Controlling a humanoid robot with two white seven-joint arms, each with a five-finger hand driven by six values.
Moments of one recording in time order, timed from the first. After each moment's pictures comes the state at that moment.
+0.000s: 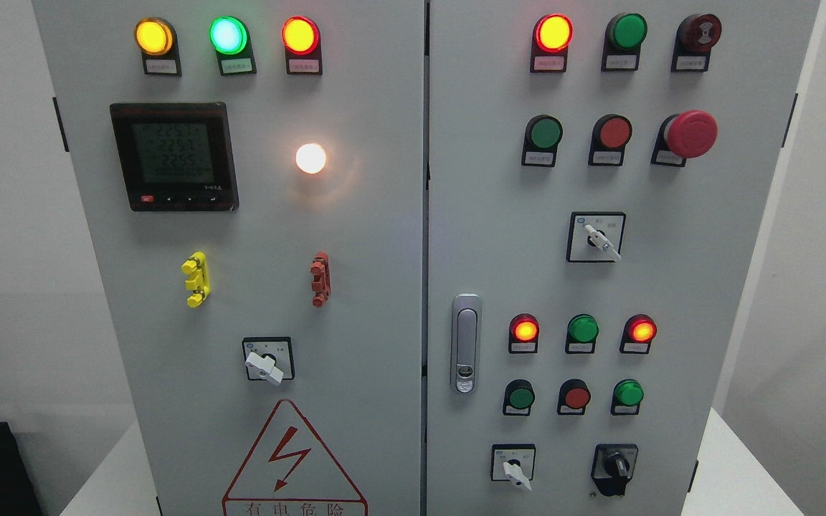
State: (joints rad) left arm 0.05 -0.07 -0.01 -0.11 0.03 -0.03 -0.03; right arm 0.21 0.08 -0.11 -1.53 -0.07 -0.52 0.14
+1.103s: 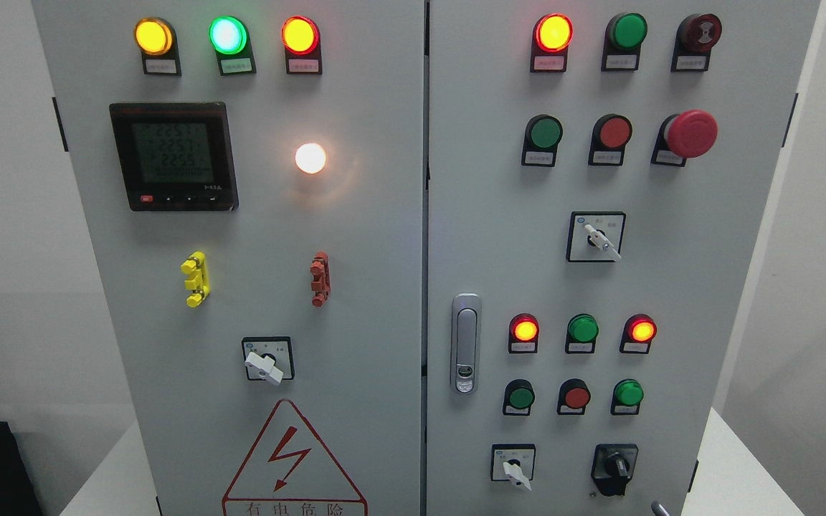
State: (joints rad) left arm 0.05 -0.07 -0.01 -0.11 0.03 -0.03 -0.03; right arm 0.04 0.07 -0.11 -1.59 -0.08 -0.38 0.11
